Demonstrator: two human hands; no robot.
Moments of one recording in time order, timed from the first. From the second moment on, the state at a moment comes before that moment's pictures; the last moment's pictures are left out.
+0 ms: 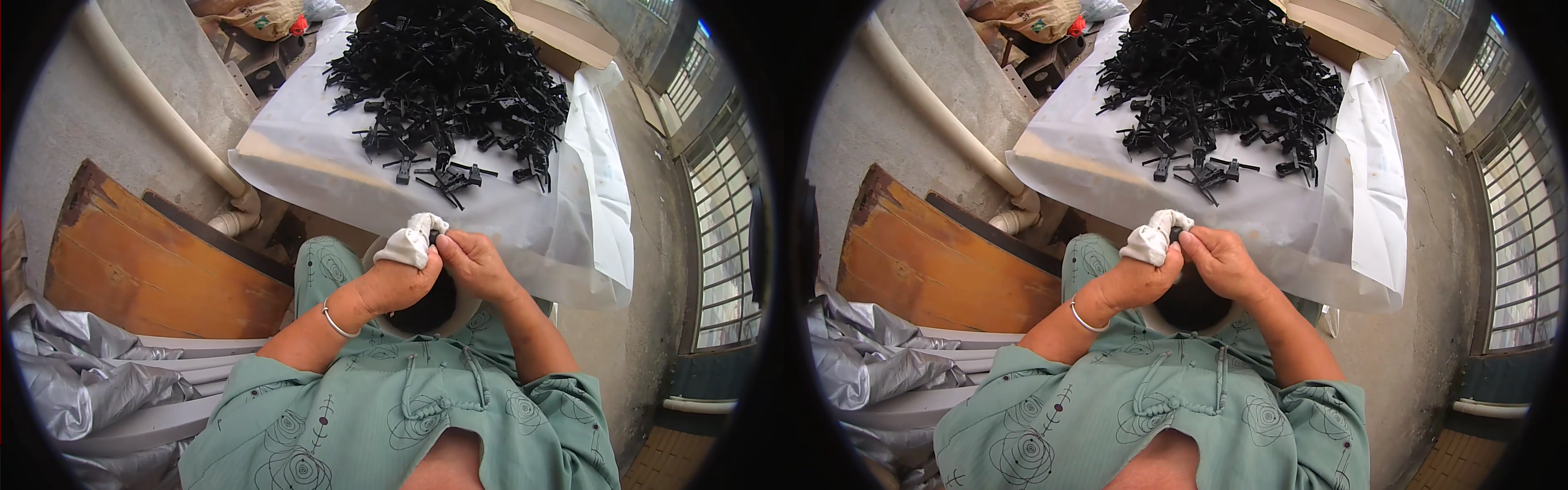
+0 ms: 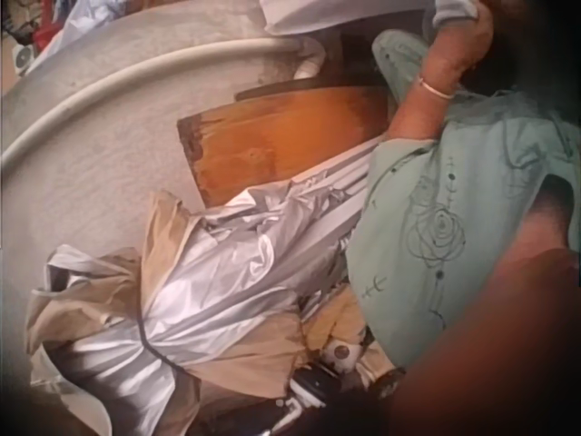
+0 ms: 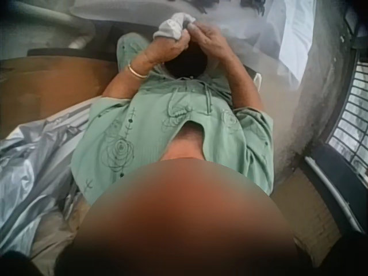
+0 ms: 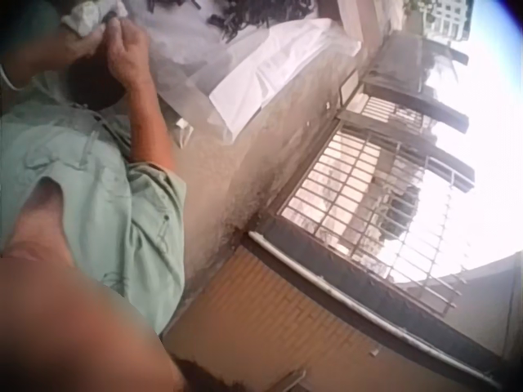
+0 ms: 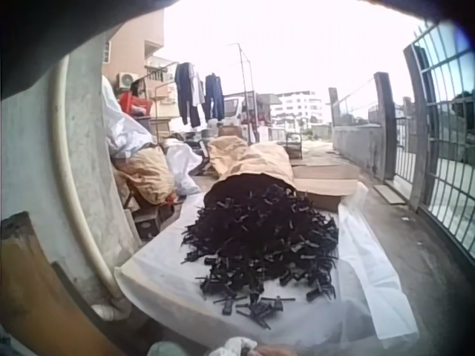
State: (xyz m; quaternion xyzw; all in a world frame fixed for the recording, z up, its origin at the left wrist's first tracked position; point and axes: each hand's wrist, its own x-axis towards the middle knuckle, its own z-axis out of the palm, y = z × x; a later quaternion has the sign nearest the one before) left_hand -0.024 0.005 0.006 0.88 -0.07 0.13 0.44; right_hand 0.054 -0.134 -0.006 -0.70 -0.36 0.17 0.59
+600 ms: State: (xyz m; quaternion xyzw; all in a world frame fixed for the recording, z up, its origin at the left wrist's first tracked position) left_hand 0.021 0.016 0.001 0.90 -0.03 0.22 0.38; right_hand 0.072 -0.141 0.006 -0.77 -0.53 -0.19 0.31
